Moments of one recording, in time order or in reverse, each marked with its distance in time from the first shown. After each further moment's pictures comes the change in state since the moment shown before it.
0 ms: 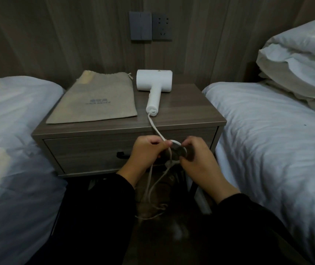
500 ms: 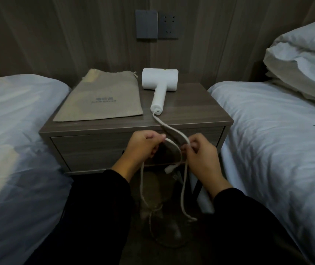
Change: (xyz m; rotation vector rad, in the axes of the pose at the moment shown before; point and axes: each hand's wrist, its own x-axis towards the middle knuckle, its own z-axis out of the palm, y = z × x) left_hand 0.005 0.004 -0.028 0.046 -0.049 -0.053; right_hand 0.010 -0.006 0.015 0.122 0.131 0.087
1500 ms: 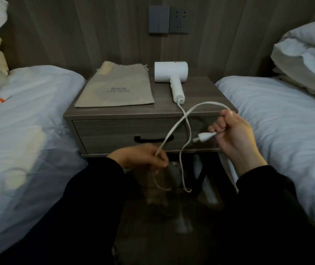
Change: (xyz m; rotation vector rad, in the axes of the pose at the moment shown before) left_hand -0.036 -0.030 -0.038 0.291 -0.729 -0.092; right_hand 0.006 -0.033 -0.046 1.151 0.005 0.237
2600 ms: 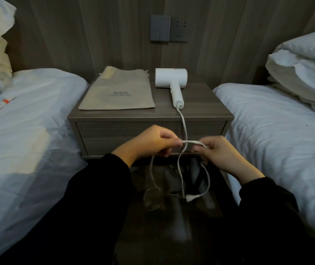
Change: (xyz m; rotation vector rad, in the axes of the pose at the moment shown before) left_hand -0.023 0.069 0.011 0.039 0.334 0.114; right_hand -0.029 0.000 -0.011 -1.324 -0.432 -0.102
